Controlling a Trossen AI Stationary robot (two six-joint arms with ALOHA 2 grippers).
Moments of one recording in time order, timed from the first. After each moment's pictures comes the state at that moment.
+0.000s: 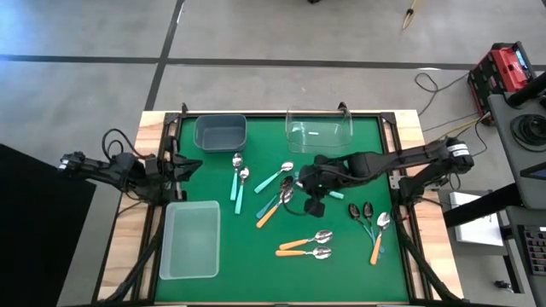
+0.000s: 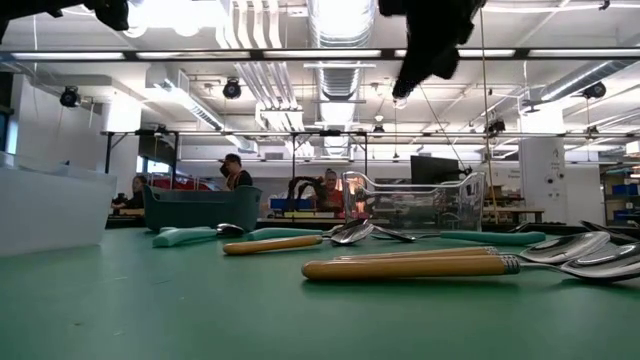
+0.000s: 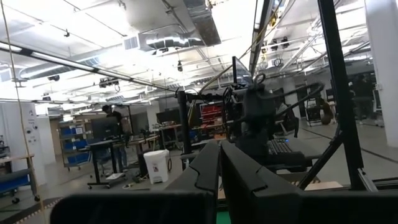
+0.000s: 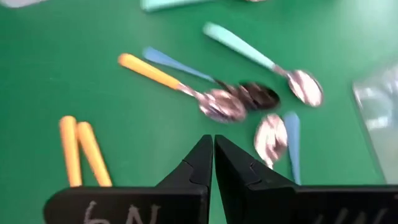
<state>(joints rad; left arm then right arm) -0.23 0.29 0.29 0.40 -0.33 0.30 0.11 1.52 1.30 -0.80 0.12 0.36</state>
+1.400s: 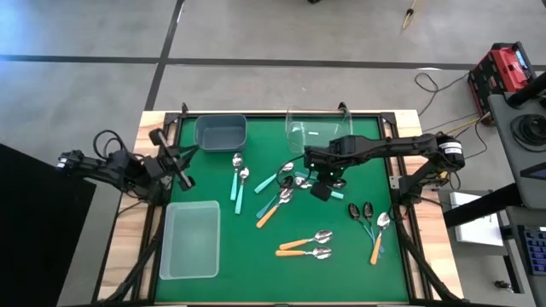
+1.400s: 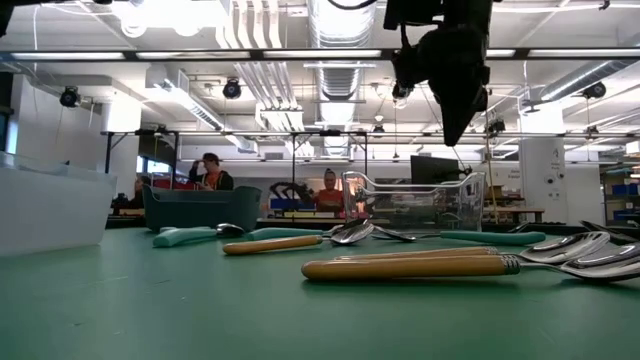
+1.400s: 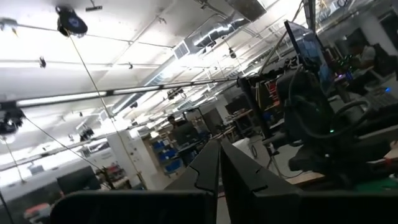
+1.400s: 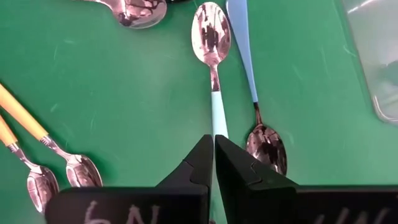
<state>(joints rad) -0.23 0.35 0.33 0.49 -0.54 0.77 -0.09 1.58 1.30 -1.09 -0.03 0.40</state>
